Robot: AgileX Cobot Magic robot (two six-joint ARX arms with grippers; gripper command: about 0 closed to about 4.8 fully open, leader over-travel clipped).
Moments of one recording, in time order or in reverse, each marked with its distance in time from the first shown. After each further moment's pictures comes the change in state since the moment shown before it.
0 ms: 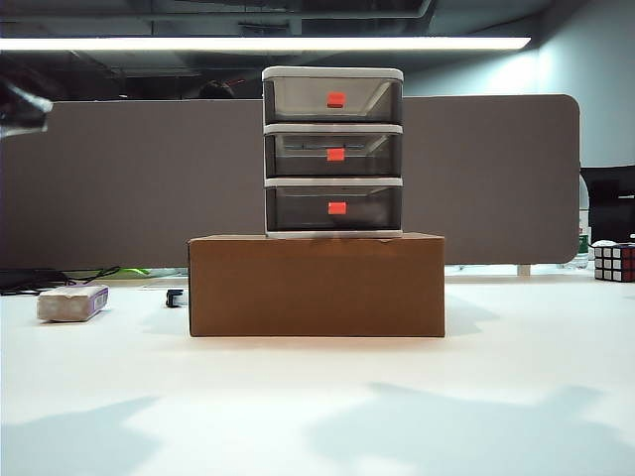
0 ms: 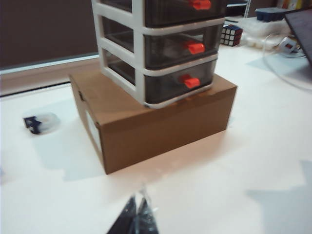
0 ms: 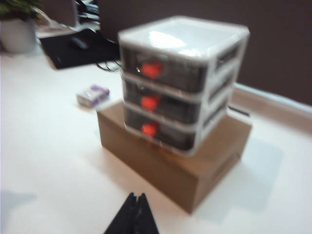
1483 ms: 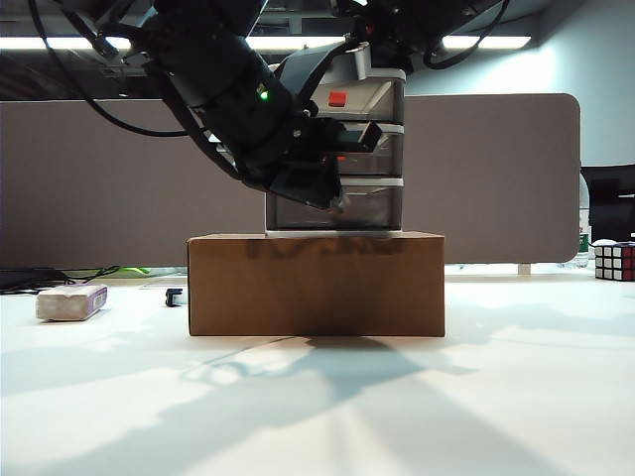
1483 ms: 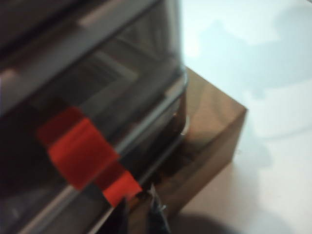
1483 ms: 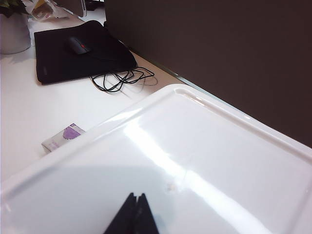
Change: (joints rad) left arm 0.029 1.432 0.798 0.261 0.103 0.167; right arm 0.015 1.205 0.828 0.236 -0.117 -0.076
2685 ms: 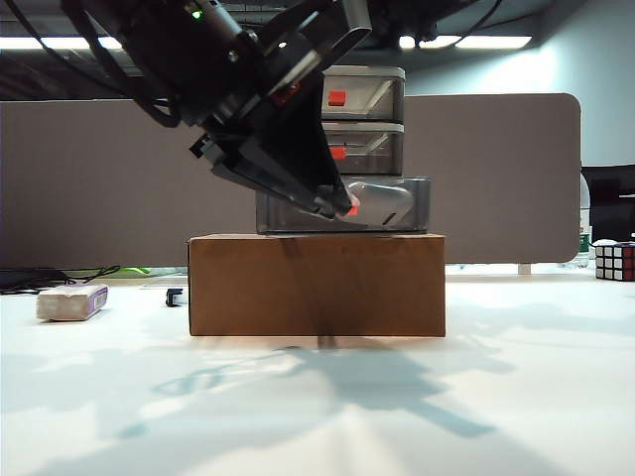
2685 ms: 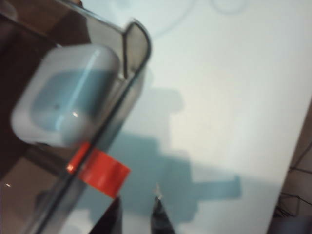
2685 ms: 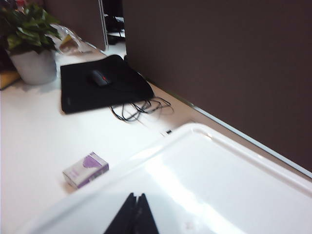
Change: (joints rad) left arm -0.011 -0.172 0.000 -0.443 0.381 -0.004; right arm -0.001 -0.003 -0.009 0.143 -0.081 0.076
